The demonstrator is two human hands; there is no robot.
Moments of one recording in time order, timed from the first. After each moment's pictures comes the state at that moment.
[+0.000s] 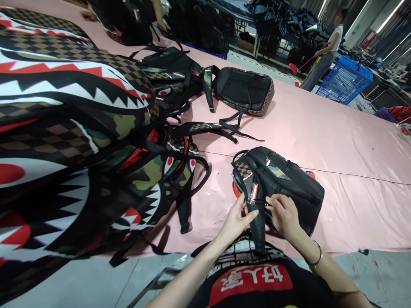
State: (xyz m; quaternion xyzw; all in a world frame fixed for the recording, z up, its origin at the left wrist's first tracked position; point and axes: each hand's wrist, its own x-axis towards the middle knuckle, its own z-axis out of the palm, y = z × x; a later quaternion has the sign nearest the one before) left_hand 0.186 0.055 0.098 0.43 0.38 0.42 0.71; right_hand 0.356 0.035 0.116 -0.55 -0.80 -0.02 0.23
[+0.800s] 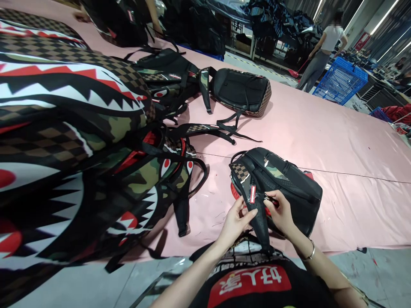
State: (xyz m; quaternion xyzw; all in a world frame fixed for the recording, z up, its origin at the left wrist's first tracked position) left_hand 0.191 0.052 0.094 0.40 0.41 0.44 0.69; right_hand 0.346 0.046 0.103 -0.58 -0.61 0.30 0.45
